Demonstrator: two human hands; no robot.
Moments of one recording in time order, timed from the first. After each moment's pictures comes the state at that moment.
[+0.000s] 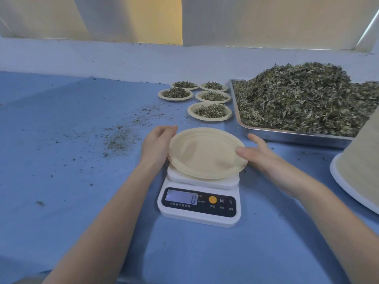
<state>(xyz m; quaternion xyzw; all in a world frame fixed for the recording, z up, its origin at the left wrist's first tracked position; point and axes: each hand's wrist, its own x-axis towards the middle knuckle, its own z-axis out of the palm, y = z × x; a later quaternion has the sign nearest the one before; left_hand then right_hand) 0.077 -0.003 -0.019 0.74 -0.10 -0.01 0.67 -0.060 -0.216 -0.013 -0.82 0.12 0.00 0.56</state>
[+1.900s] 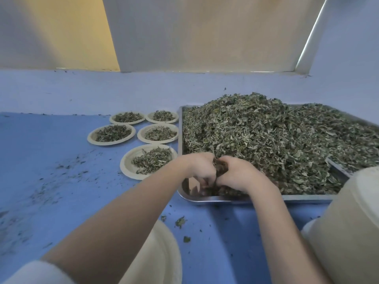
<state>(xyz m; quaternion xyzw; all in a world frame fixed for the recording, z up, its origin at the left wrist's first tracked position) 0.146 -0.277 0.048 0.85 -0.40 -0.30 0.16 0.049 -0.352 0.041 -0.92 0.32 0.00 0.22</state>
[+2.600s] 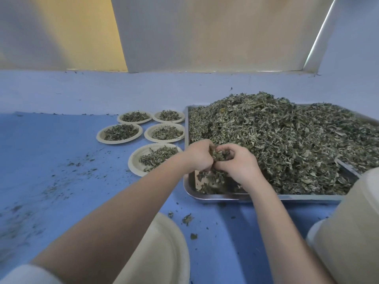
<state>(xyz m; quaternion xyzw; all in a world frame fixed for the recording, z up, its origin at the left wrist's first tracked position) 0.146 -0.257 0.063 0.86 -0.38 -0.20 0.28 0.068 -0.356 0.024 -0.85 0.25 -0.23 0.41</state>
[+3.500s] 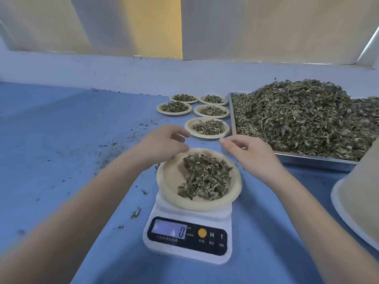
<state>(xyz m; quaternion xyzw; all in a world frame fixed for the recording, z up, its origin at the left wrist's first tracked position) 0.073 -0.019 0.063 0.86 -0.24 -0.12 0.42 -0.008 -0.216 0.030 -0.90 0.08 -0.19 0.39</state>
